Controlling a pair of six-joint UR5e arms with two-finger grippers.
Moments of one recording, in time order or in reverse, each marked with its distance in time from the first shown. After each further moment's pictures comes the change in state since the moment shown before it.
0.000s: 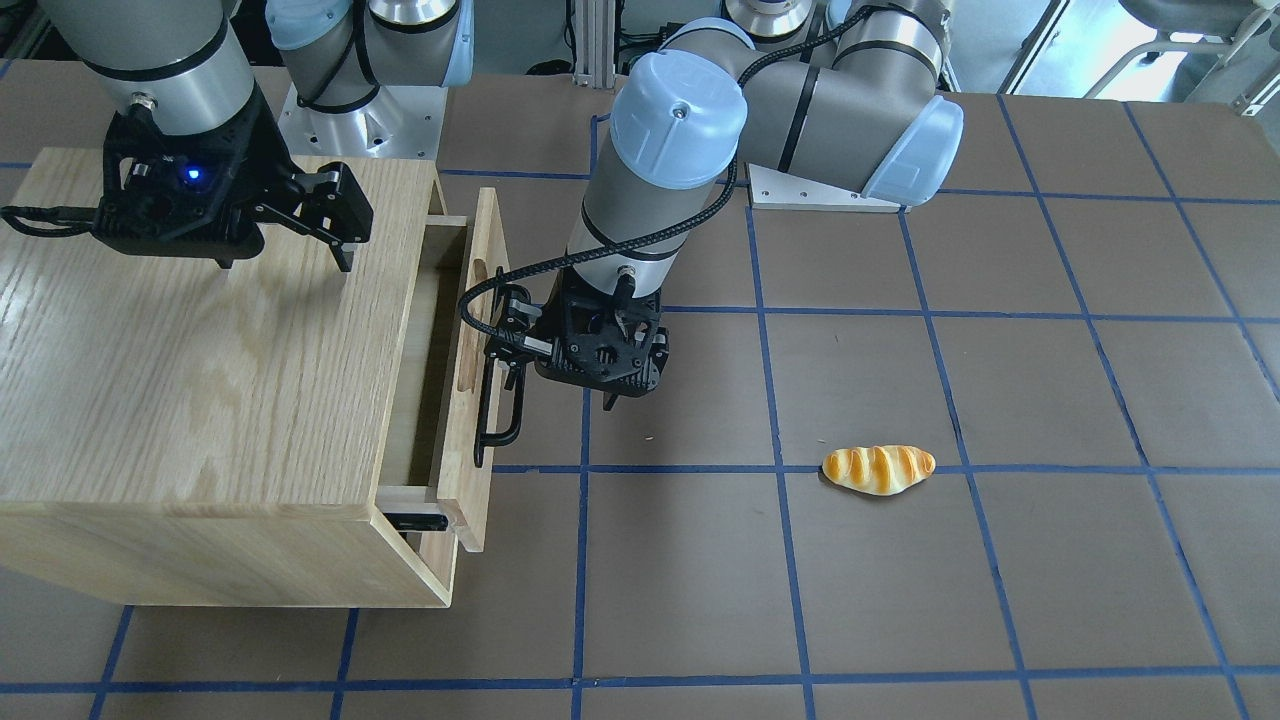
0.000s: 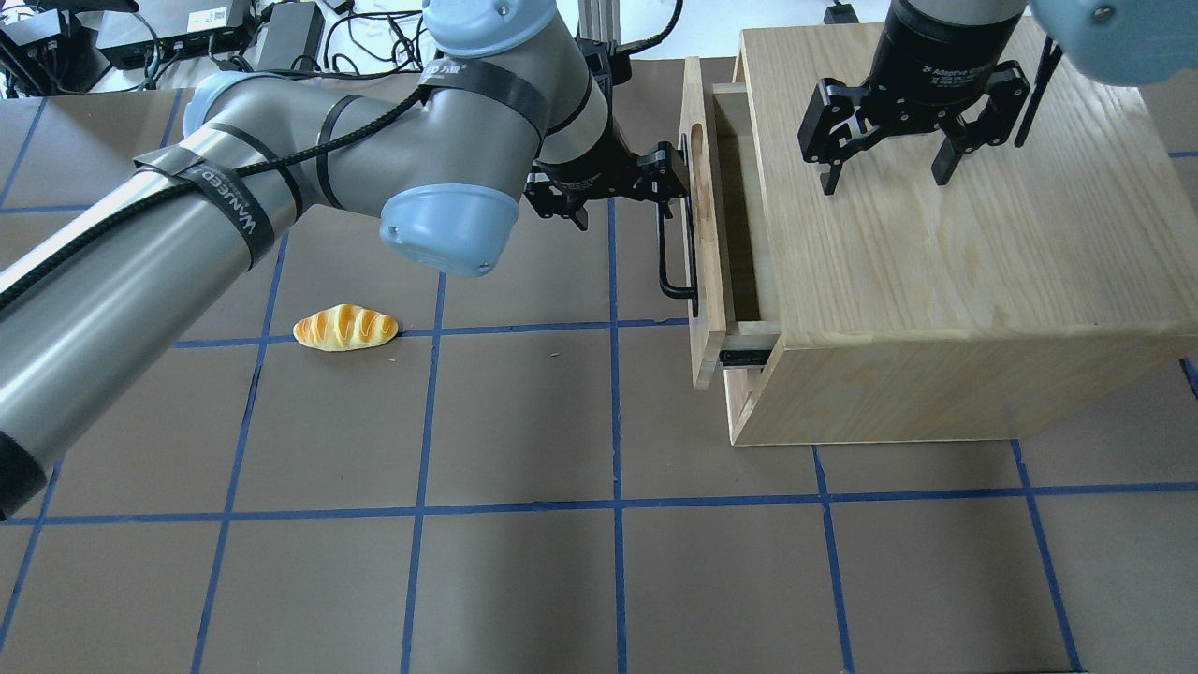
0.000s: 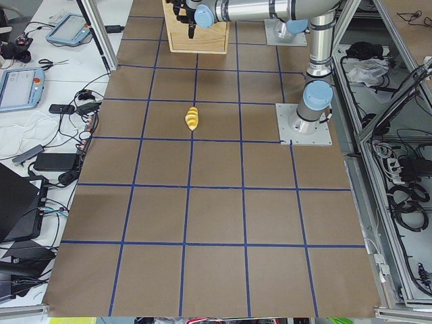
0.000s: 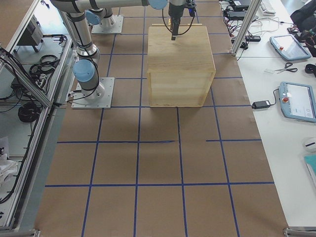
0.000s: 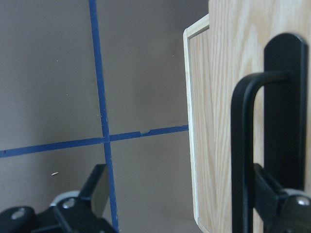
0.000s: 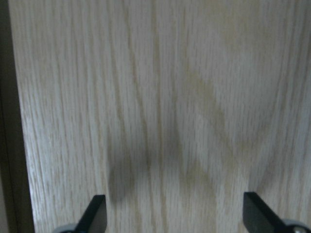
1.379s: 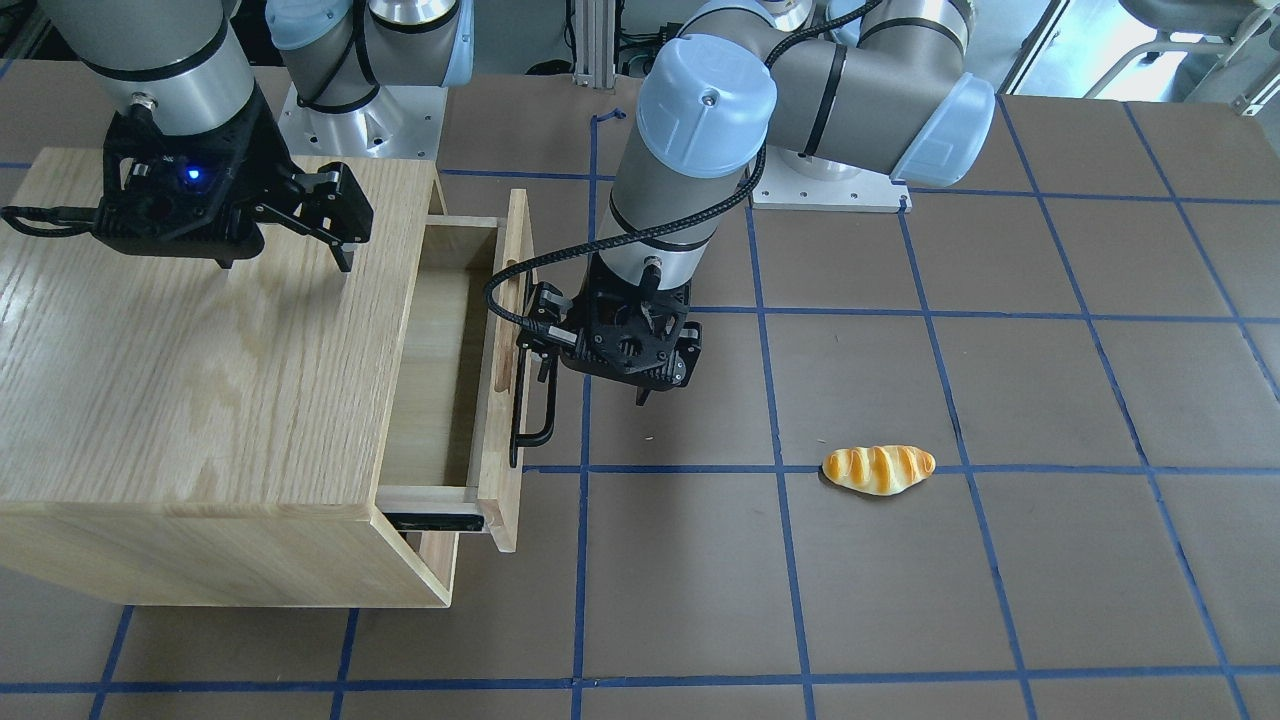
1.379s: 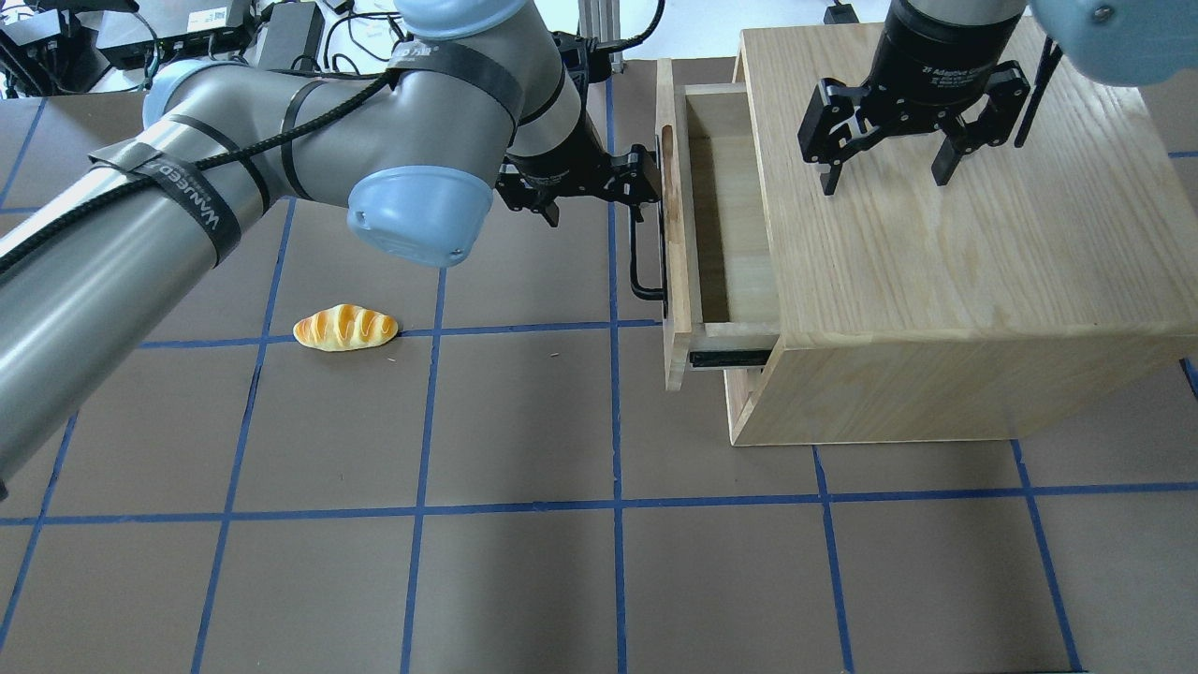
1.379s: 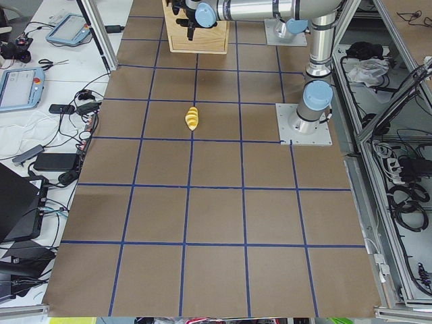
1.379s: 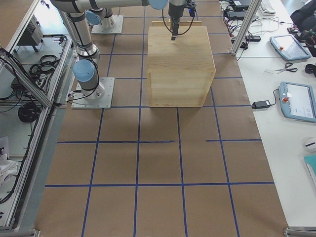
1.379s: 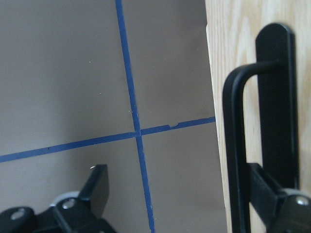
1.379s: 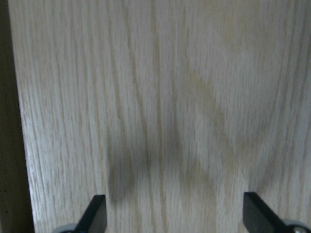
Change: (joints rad) left arm 0.028 0.027 0.001 -0.070 0.033 0.110; right arm 0.000 0.000 0.000 0.000 0.000 0.001
